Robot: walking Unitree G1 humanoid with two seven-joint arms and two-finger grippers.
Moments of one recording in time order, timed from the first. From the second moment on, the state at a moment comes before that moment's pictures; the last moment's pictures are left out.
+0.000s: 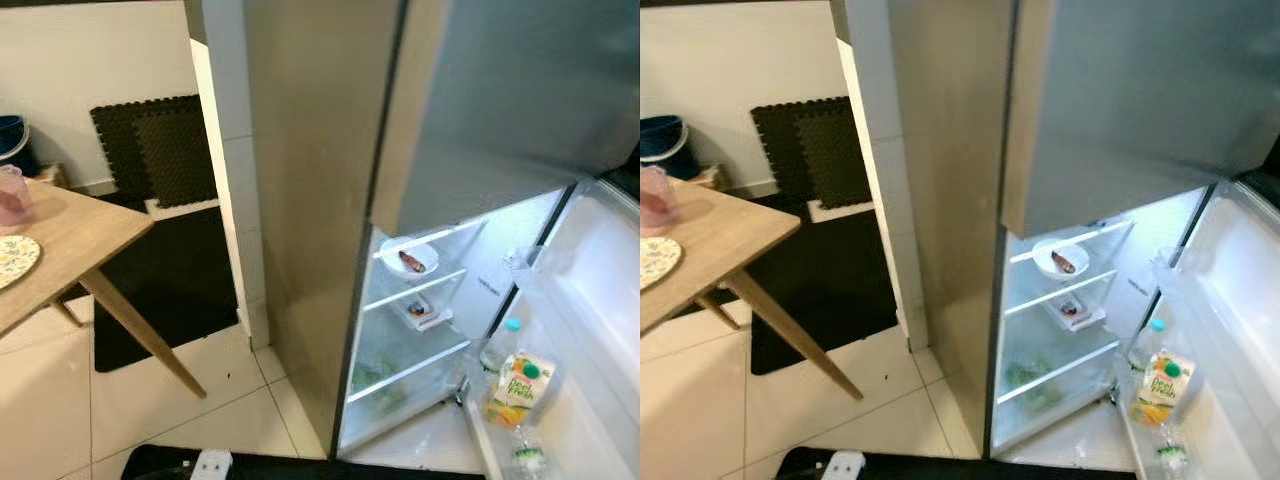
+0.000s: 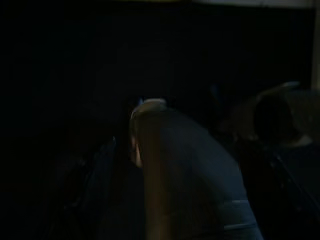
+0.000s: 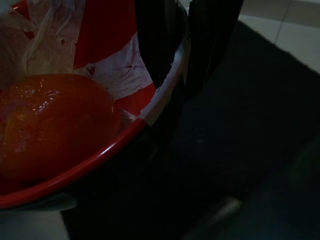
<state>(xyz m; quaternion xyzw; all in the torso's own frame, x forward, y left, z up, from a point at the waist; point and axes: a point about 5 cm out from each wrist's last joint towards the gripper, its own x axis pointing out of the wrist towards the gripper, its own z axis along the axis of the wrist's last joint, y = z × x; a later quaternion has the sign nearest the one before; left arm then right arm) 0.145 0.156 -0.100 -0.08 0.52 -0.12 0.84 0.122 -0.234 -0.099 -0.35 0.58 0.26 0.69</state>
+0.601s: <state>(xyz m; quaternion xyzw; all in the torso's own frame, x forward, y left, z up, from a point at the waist) 0.147 0.155 -0.100 -0.08 0.51 -0.12 0.85 0.163 -0.231 -0.085 -0.41 0.51 0.29 0.69</state>
